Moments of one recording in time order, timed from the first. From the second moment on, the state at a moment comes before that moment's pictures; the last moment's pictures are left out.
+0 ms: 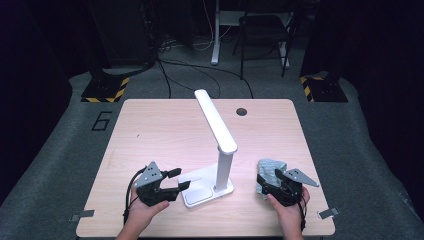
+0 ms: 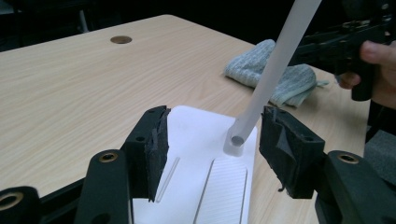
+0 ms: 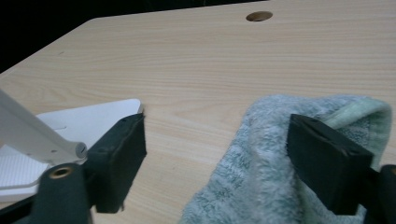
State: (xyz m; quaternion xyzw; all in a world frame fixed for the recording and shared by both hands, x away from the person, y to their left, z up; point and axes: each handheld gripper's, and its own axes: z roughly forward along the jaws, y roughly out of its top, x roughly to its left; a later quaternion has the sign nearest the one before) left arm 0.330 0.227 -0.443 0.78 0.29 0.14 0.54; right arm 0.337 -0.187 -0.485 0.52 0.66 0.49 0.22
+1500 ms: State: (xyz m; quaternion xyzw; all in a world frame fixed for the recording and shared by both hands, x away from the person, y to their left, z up) left arm 0.323 0.240 -0.456 0.79 0.30 0.15 0.52; right arm 0.321 -0.102 -0.448 0.39 0.74 0.51 0.20
